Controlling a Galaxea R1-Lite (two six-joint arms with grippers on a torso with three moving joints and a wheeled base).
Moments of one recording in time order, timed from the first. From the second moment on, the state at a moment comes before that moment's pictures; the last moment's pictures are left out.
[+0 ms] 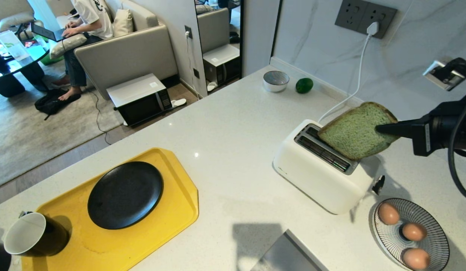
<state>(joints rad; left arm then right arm) 0.00 0.00 0.00 -0.01 0.00 0.01 0.09 1.39 -1.17 0.20 0.28 -0.25</state>
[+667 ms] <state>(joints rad) 0.00 0.00 0.00 -0.01 0.00 0.01 0.08 1.05 -1.13 0.29 0.10 -0.16</state>
